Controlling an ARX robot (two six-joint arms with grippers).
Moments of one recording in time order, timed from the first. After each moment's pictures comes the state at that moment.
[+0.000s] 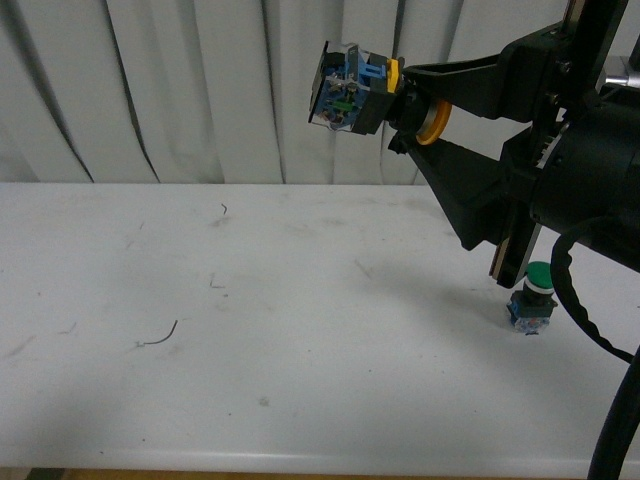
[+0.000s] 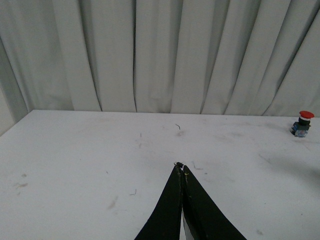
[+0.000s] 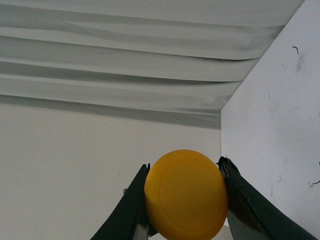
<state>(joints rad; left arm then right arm) 0.00 0.05 0.05 -0.01 0.00 -0.01 0.35 1.81 0.63 1.28 -0.37 1.47</state>
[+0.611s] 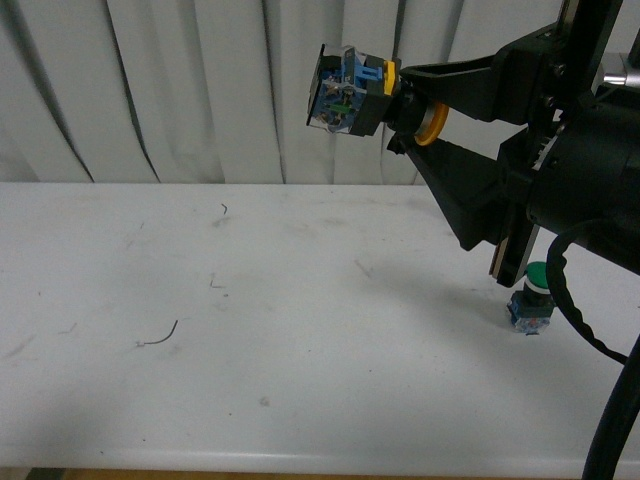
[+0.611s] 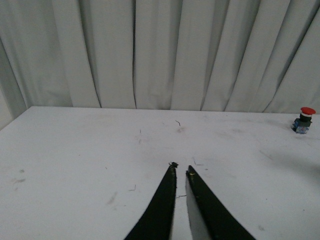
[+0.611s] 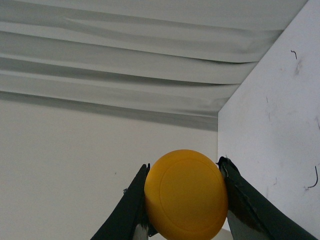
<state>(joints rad) 0.00 0.01 0.01 0.00 0.00 -0.01 0.36 1.80 0.63 1.28 -0.35 1.43</state>
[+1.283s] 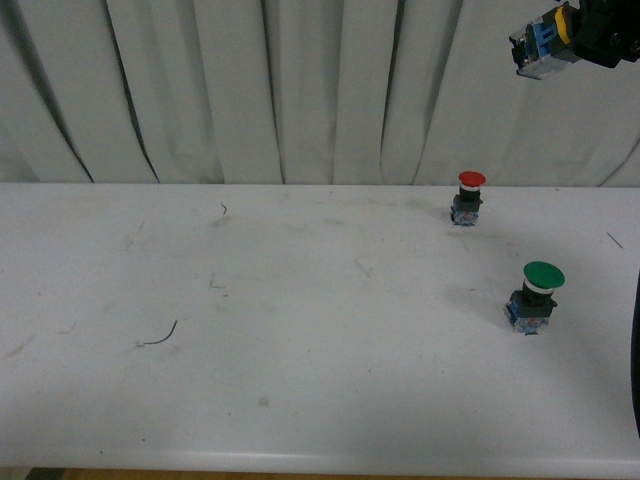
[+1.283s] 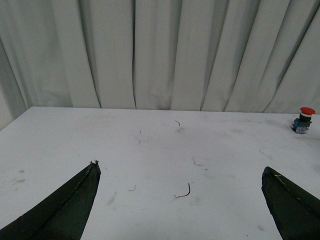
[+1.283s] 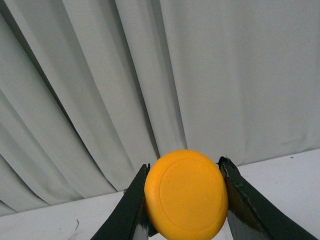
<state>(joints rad) 0.00 0.01 0.01 0.00 0.00 -0.01 0.29 1.67 0.73 1.07 0.22 0.26</state>
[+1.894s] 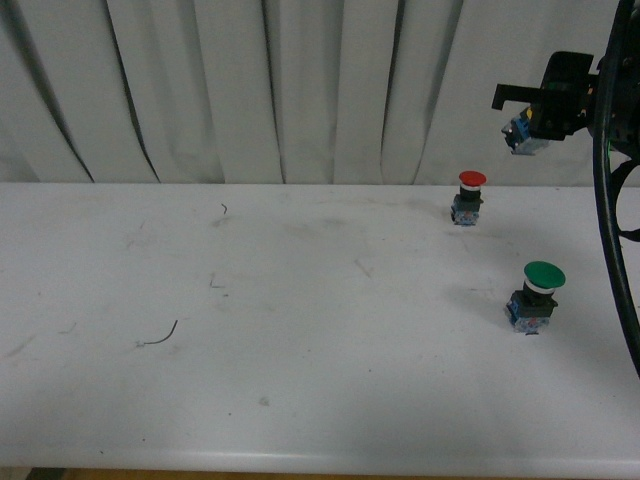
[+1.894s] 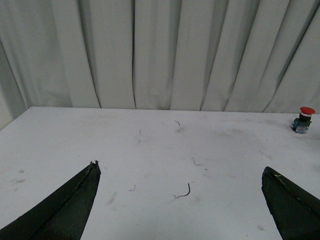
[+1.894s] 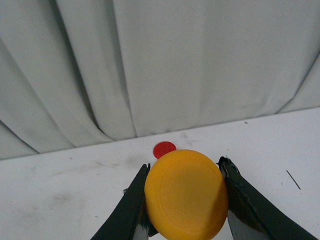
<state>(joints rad) 0.00 0.01 0.01 0.00 0.00 -0.01 0.19 1.94 1.02 0.78 0.26 0.14</state>
